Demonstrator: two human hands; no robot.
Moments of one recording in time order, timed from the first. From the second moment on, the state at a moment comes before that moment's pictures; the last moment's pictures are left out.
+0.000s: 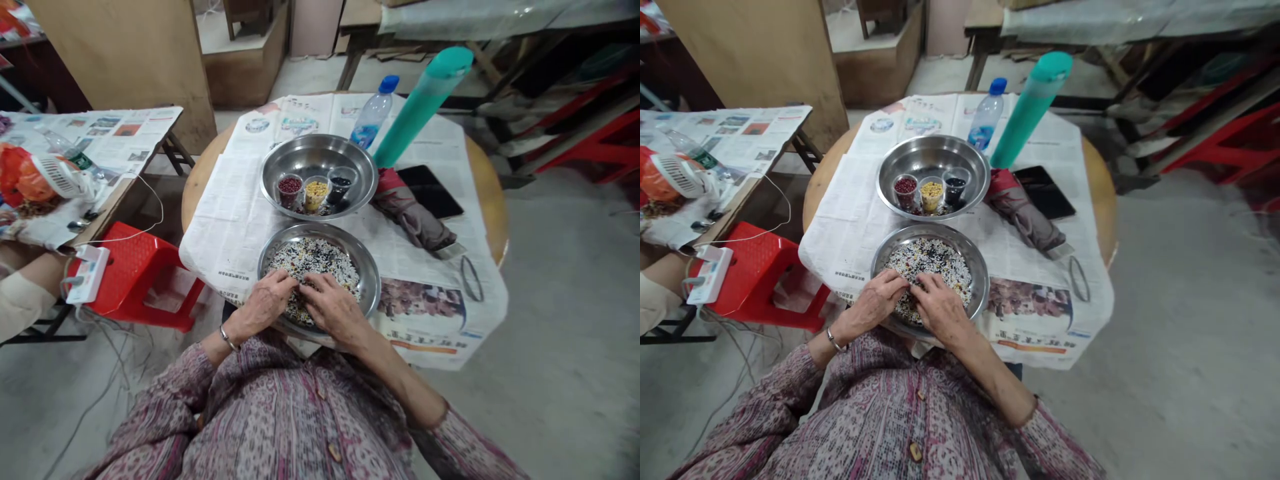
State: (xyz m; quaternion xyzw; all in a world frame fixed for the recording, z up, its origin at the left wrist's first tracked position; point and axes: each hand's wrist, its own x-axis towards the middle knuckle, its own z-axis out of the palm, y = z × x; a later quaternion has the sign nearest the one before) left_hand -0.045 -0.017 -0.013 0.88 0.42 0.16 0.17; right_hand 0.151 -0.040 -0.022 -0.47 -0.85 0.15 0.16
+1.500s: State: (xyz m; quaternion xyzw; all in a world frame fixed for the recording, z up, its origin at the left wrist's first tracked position) left_hand -0.015 0.034 -0.002 0.84 0.50 0.14 0.14; right_hand 0.182 -0.008 -0.020 -0.60 -0.73 0.17 0.29
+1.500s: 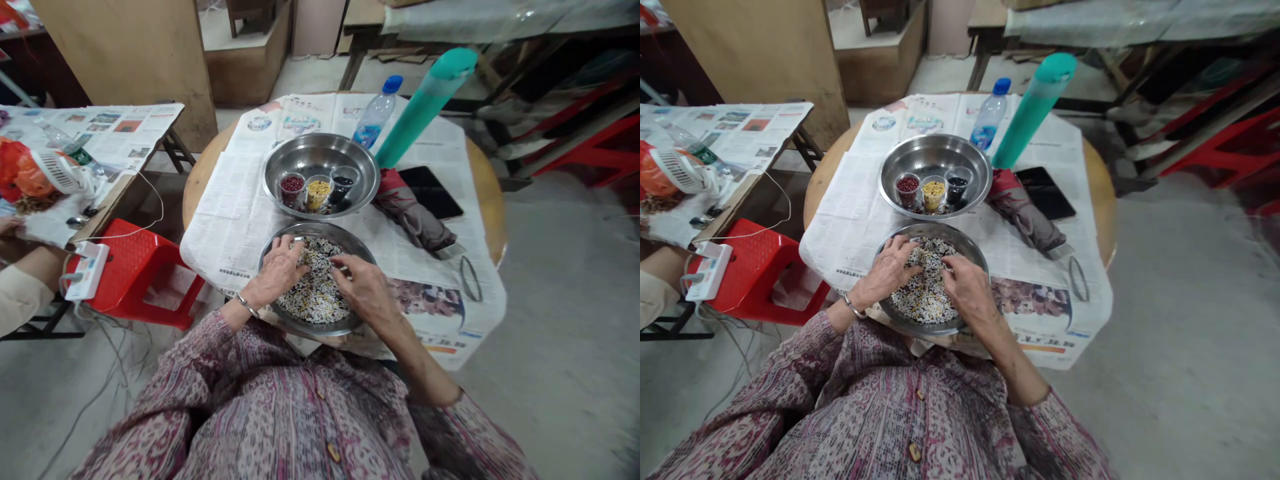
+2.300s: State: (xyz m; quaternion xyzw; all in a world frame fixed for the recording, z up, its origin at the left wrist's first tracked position) left_hand -0.003 -0.019 -0.003 0.95 0.25 0.00 0.19; right_hand 0.179 -0.013 -0.042 -0.60 -0.68 0.10 0.40
